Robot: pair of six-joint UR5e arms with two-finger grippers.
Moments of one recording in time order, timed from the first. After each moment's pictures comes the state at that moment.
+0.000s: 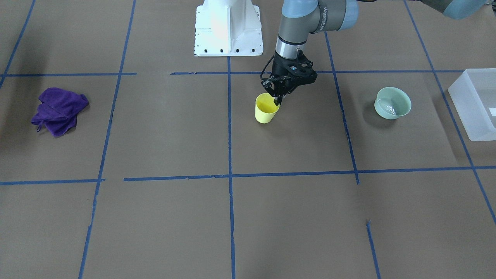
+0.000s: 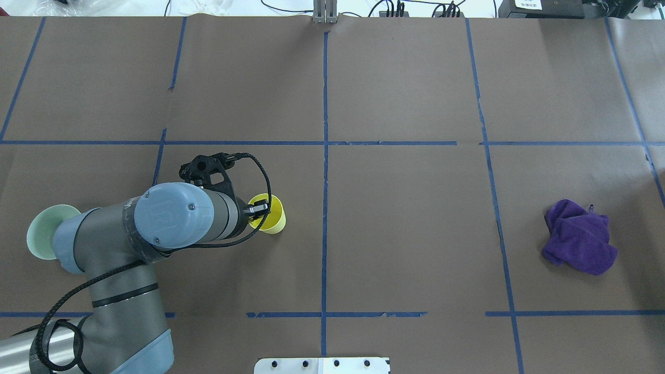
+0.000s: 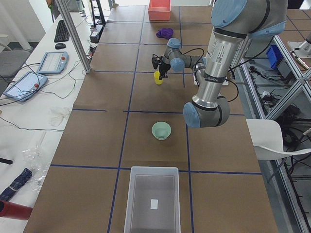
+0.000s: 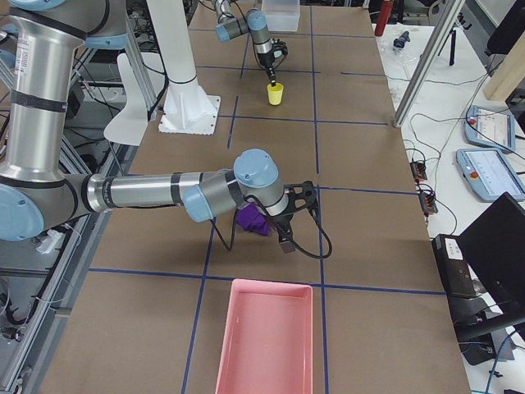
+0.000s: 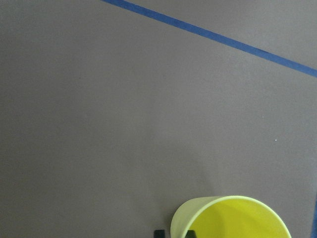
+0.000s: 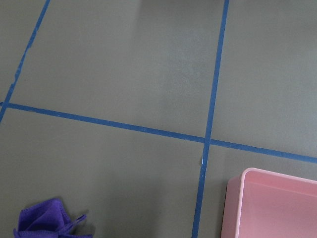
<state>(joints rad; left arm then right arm) -0.41 -2.01 -1.95 -1.68 -1.61 -1.57 1.57 -1.80 1.90 -1.24 2.35 0.14</state>
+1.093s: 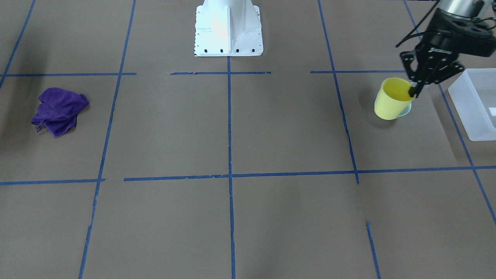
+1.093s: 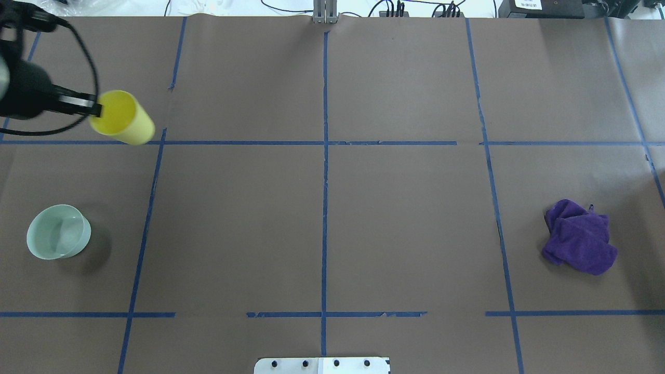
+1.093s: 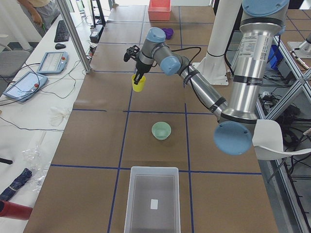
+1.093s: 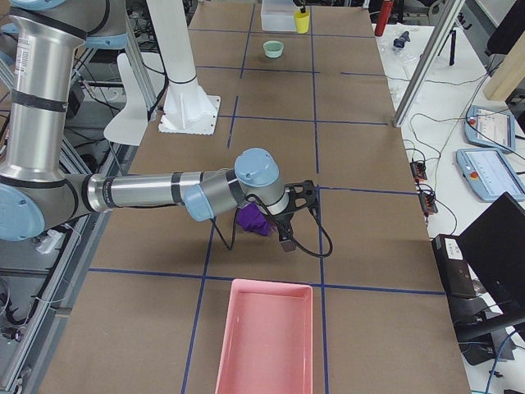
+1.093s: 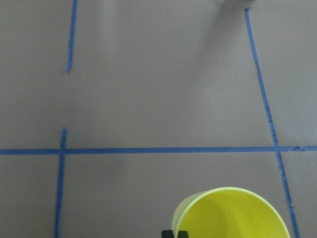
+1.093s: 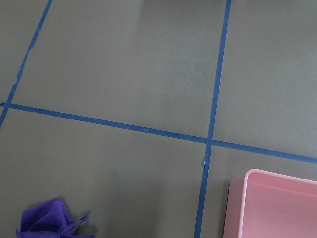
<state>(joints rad) -1.16 -1.63 -2.19 -1.67 -2.08 -0.42 1.56 -1.79 1.90 -1.24 2.35 0.14</state>
